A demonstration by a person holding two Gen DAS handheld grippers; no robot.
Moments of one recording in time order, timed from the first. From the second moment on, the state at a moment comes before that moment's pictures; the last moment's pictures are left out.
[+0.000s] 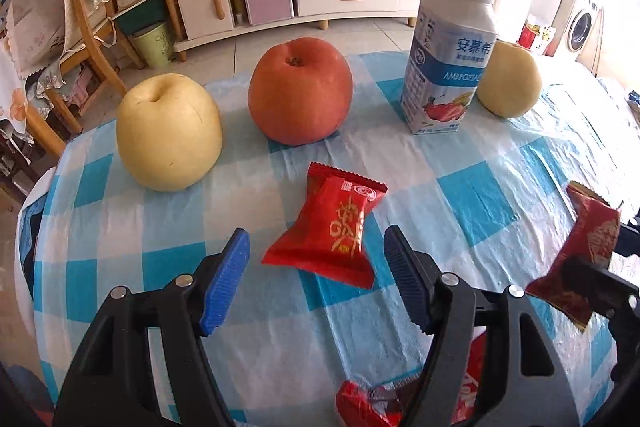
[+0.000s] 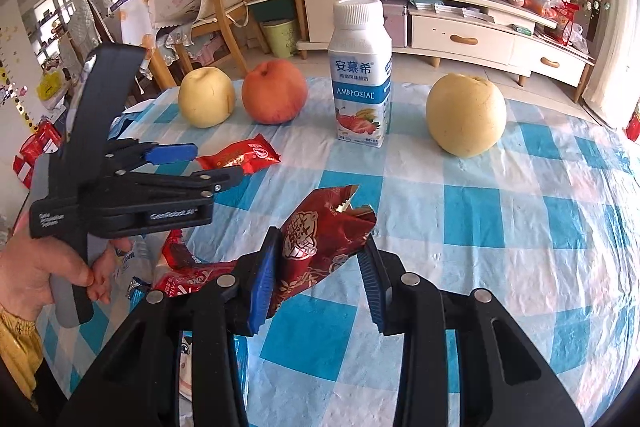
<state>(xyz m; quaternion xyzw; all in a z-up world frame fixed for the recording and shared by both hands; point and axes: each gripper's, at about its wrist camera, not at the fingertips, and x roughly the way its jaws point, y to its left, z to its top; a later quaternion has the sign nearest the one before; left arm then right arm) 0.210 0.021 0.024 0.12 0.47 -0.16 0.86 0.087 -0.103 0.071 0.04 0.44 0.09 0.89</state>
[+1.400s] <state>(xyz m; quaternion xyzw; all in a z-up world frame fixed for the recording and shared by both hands) -0.001 0.168 0.084 -0.06 0.37 -0.11 0.92 0.017 0.007 0.130 0.03 0.41 0.15 0.90</state>
